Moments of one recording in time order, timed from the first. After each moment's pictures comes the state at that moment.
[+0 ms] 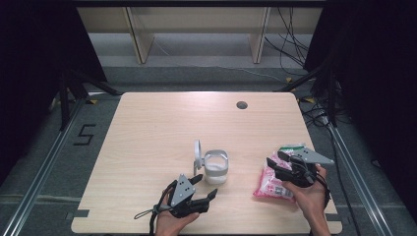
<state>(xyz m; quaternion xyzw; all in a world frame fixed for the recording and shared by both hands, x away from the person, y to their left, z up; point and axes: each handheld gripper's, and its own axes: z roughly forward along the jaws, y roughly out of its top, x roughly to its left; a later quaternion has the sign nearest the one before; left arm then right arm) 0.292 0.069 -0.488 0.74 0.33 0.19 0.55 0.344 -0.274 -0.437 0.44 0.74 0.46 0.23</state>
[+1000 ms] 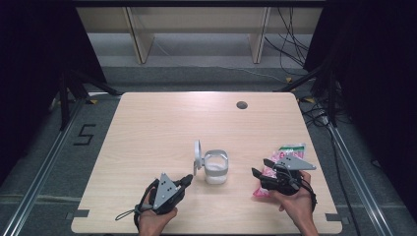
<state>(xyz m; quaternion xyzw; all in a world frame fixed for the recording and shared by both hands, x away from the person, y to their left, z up) 0.294 0.115 -0.478 0.75 0.29 0.28 0.53 0.334 -0.244 -0.450 0.40 0.77 0.45 0.20</state>
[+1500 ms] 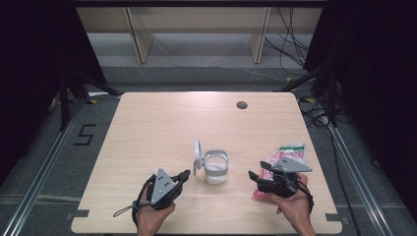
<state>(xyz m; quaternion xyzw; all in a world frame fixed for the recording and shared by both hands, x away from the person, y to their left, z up) 0.302 0.119 -0.471 0.74 0.30 0.29 0.53 0.331 -0.236 -0.455 0.39 0.78 0.45 0.19</state>
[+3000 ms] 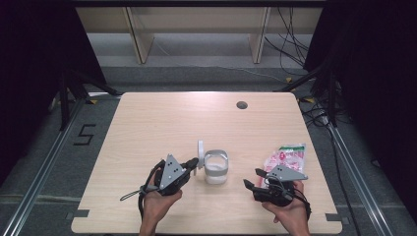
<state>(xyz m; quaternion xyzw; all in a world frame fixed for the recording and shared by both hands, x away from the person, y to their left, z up) 0.324 0.099 -0.443 0.75 0.28 0.28 0.53 0.310 -0.223 -0.458 0.38 0.79 0.45 0.18</state>
